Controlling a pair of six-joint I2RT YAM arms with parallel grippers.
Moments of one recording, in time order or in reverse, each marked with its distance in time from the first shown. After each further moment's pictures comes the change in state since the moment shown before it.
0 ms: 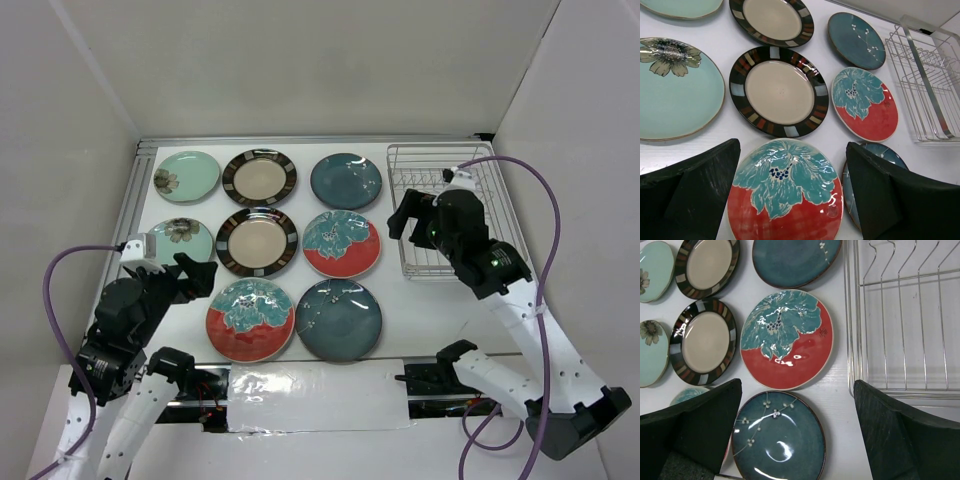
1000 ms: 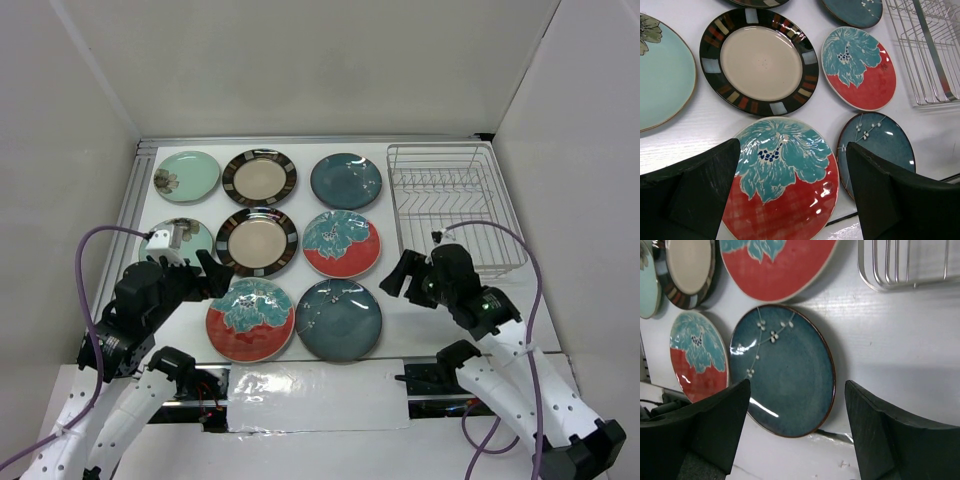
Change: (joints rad) left arm -0.085 0.134 0.000 0.000 0.063 0.005; right arm 0.000 -0.263 -0.422 -0.036 -0.264 0.195
